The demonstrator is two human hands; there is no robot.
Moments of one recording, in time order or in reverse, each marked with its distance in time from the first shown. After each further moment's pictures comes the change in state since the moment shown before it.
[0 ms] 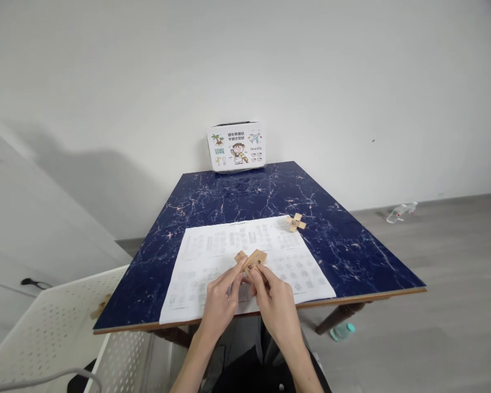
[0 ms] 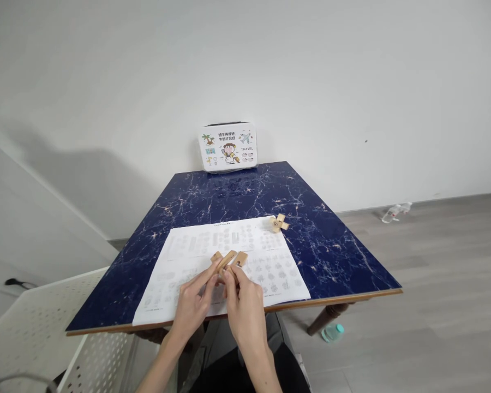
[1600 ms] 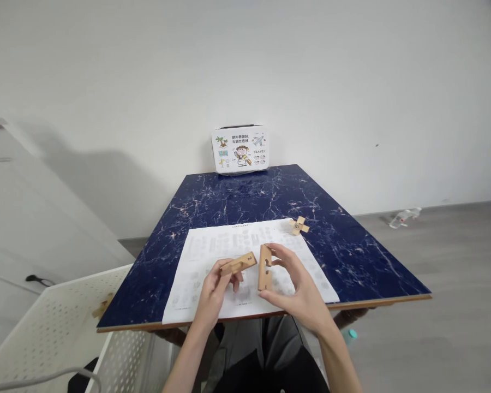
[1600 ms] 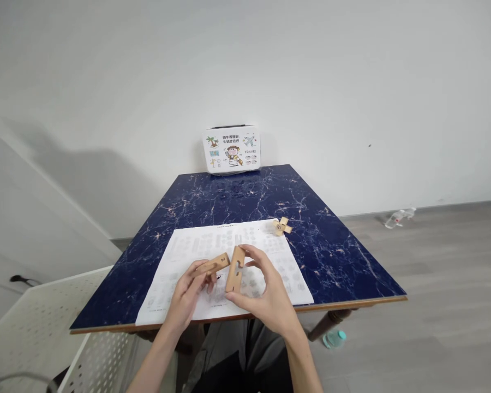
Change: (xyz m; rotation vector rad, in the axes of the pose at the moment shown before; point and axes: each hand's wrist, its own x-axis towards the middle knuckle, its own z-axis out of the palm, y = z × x) left_hand 0.010 0.002 -0.017 -0.684 0.050 -0.298; right_hand 0.023 0.016 -0.050 0.143 -0.108 -0.264
